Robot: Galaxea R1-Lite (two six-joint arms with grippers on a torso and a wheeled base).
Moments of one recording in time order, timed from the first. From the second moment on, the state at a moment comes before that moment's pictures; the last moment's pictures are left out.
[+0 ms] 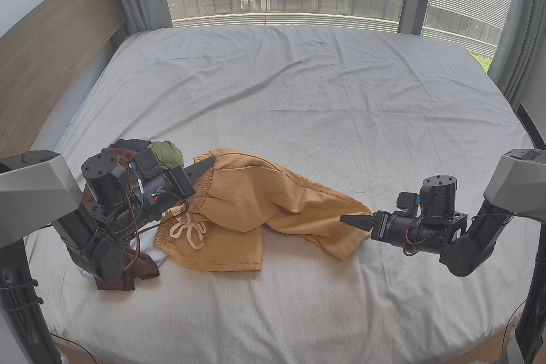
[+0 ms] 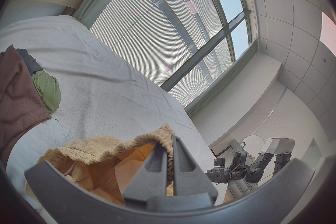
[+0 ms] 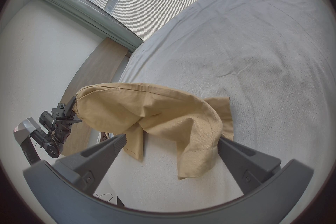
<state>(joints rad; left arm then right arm) -0.26 2.13 -0.65 -1.55 -0.47 -0.65 0.33 2.17 -0.63 -1.07 0.36 0.55</state>
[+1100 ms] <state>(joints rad) -0.25 2.13 -0.65 -1.55 -0.47 -0.65 0.25 2.22 -0.70 -1.18 0.35 0.73</state>
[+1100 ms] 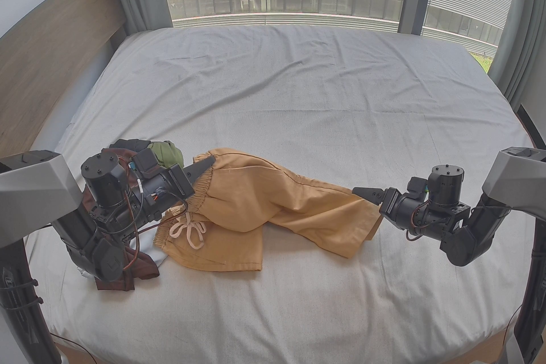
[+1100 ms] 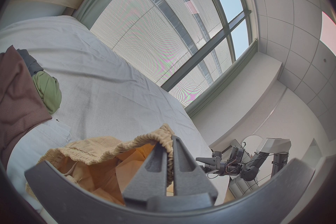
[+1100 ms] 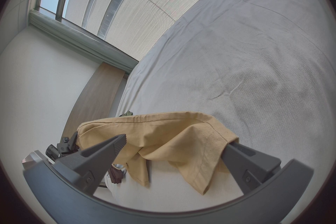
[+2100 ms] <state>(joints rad) -0.26 2.08 -0.66 -1.55 -0.47 -0.81 0.22 2.18 -0.70 -1.33 0.38 0.83</state>
